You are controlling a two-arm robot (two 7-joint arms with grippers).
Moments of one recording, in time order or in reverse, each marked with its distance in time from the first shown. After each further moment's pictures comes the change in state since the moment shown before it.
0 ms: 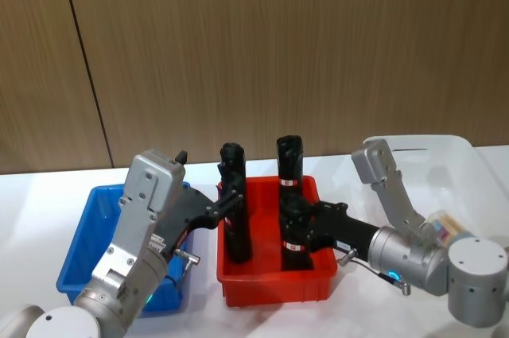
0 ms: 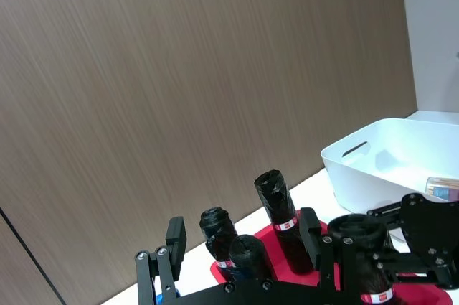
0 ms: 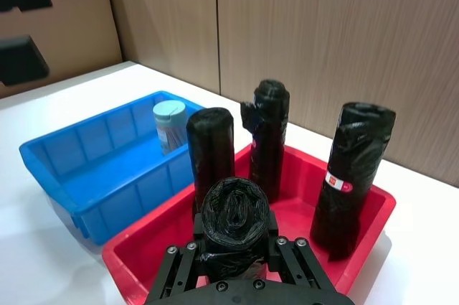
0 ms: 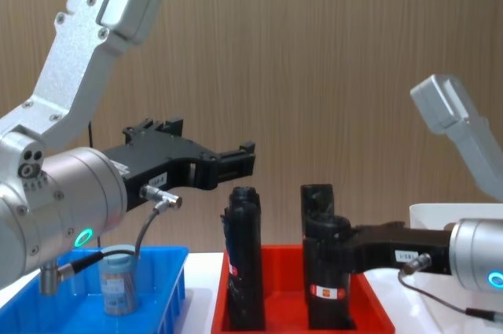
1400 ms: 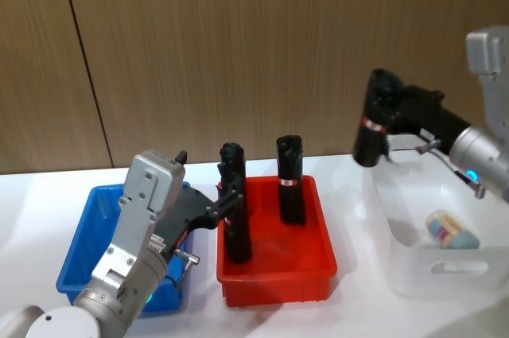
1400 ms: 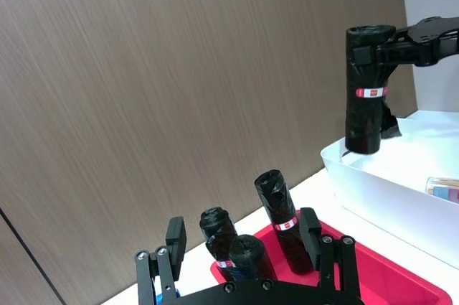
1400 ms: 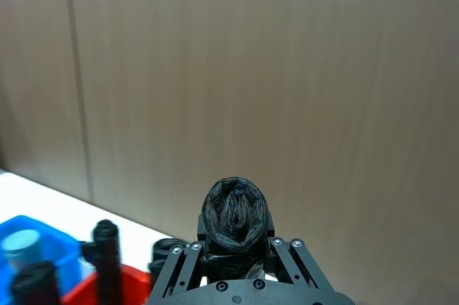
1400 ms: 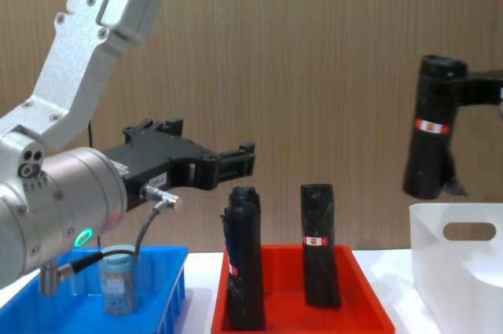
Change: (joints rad) left arm 0.000 0.000 0.000 0.000 0.000 0.000 0.000; right arm 0.089 0.102 0.152 -0.123 0.079 -0.014 -0.156
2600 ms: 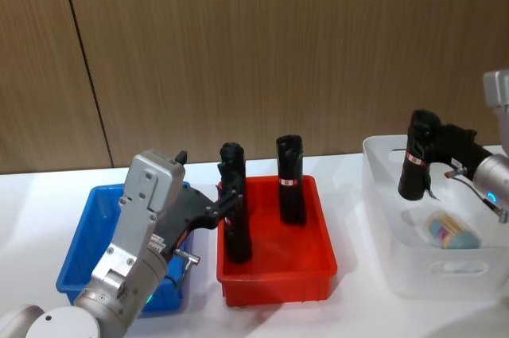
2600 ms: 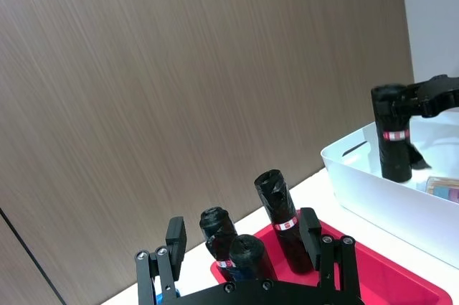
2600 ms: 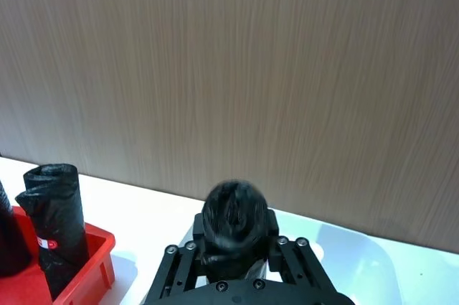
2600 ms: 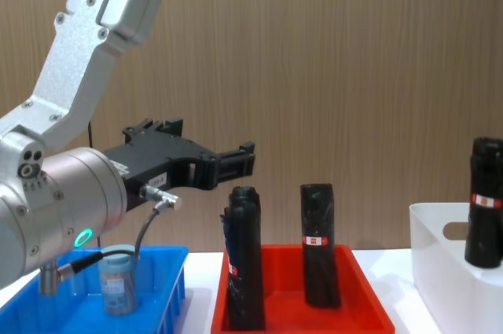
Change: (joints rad) left arm 0.000 0.000 0.000 0.000 0.000 0.000 0.000; right arm 0.115 0.002 0.017 0.383 -0.041 -0.081 -0.038
